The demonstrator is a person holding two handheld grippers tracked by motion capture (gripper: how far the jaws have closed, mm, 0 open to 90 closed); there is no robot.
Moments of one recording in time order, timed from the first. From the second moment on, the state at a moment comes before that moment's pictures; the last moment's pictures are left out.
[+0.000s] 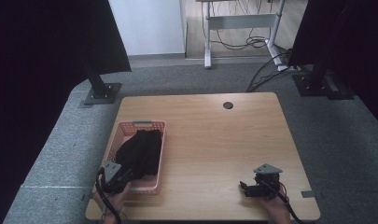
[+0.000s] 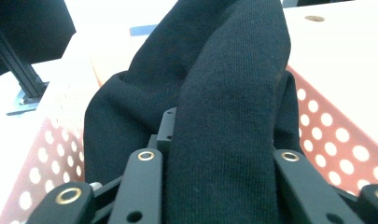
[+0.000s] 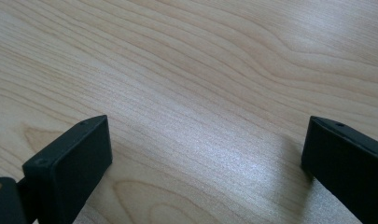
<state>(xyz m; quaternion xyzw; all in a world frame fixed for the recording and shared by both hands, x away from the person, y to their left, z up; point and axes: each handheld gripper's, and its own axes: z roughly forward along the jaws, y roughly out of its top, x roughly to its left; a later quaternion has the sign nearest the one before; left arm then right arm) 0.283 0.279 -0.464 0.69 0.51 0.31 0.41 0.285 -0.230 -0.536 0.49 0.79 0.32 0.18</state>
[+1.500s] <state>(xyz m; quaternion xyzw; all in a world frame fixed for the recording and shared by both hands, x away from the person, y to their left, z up) 0.278 0.279 -0.423 0.66 0.48 0.38 0.44 0.284 -0.230 -0.536 0.49 0.79 0.32 0.18</state>
